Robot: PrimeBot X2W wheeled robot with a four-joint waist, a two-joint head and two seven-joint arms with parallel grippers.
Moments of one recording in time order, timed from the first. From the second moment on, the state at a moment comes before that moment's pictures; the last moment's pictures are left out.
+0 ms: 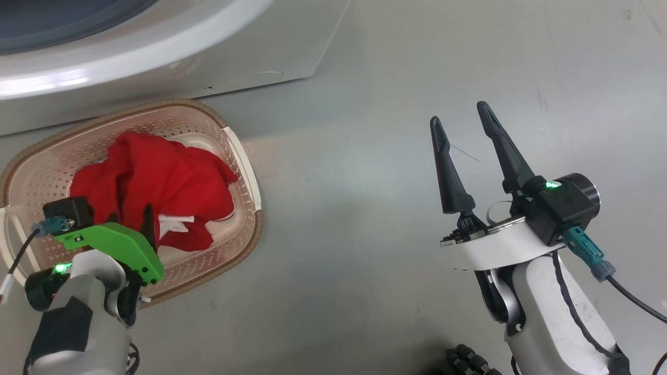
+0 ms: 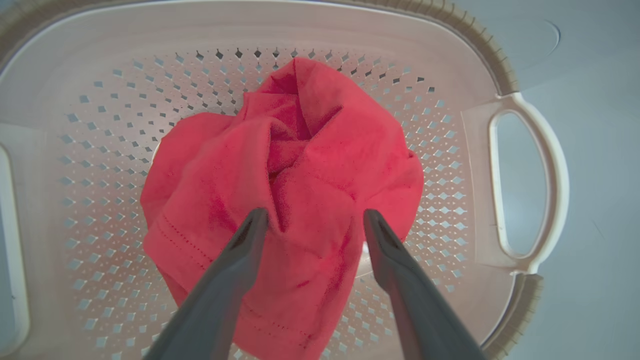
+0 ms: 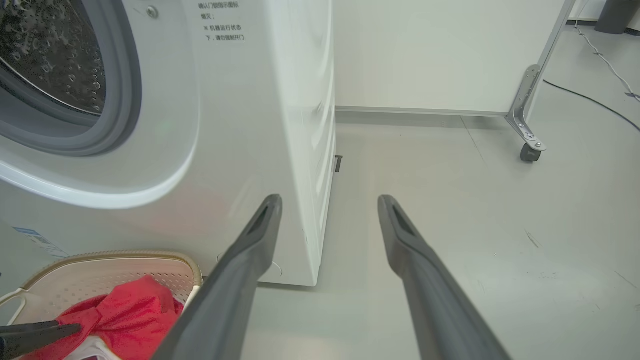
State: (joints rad) left arm -0.57 0.11 -0.06 0.91 -0.48 -0.06 0.03; right arm -0.29 -0.05 0.34 0.01 0.25 -0.03 -0.26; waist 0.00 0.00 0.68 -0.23
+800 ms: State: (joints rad) left arm -0.52 0.06 -0.11 0.89 -0.44 -0.10 -0.25; right arm -0.26 -0.05 0.31 0.10 0.25 -0.02 -0.26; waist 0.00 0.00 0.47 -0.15
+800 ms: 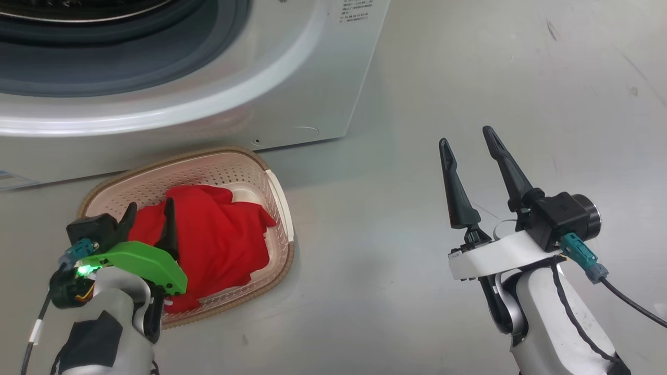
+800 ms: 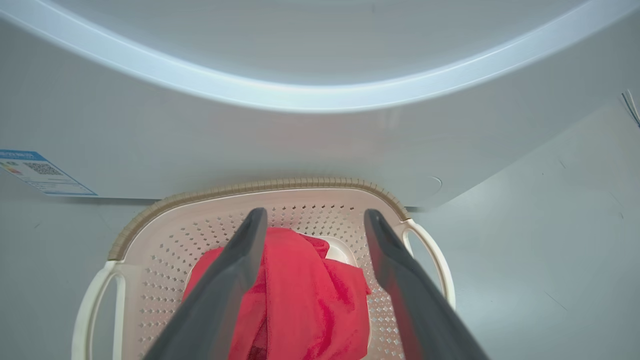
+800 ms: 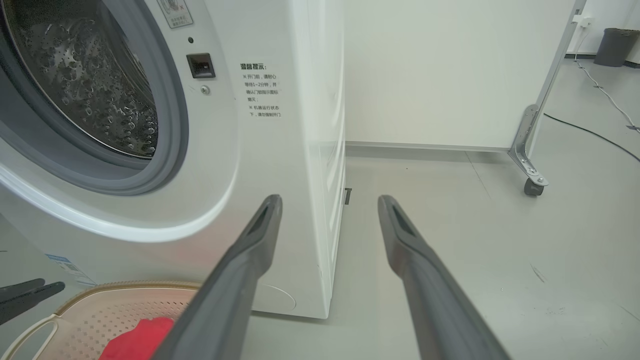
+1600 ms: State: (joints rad) left arm -0.39 0.05 -0.09 0.46 -0.34 -0.10 -0.25; right arm -0.15 -0.05 0.27 0.13 0.25 -0.01 -0.26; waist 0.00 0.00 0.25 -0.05
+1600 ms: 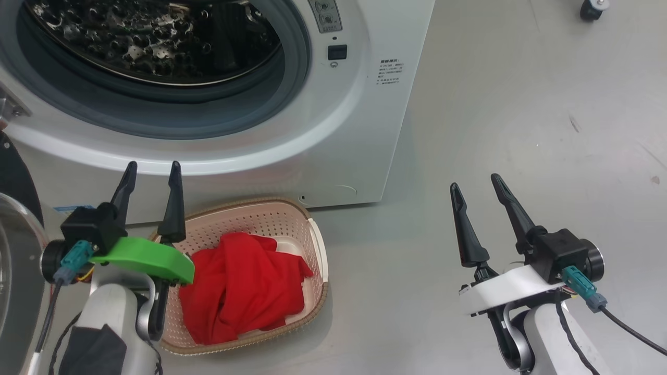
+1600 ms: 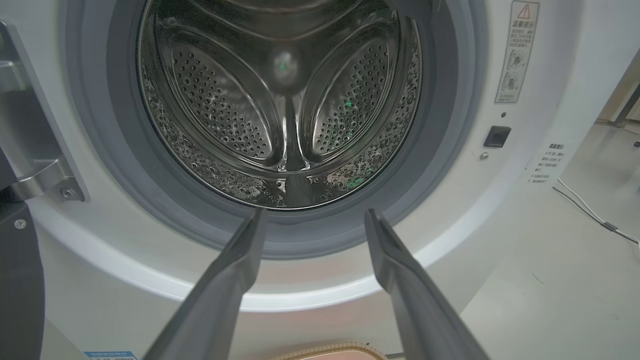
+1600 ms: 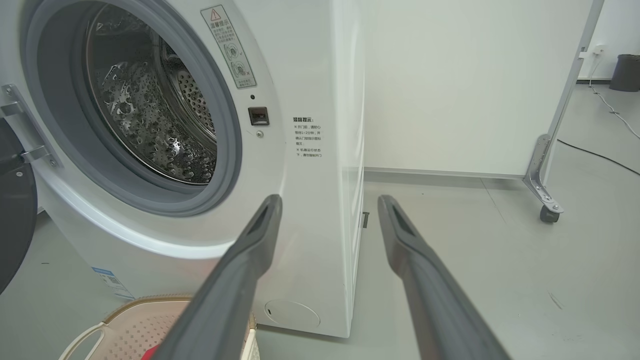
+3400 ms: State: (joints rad) left arm 0.10 0.05 -0.15 0.06 -0.29 0.04 -0.19; right arm 0.05 -0.04 0.21 0.12 0.24 0.00 -0.26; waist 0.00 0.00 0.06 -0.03
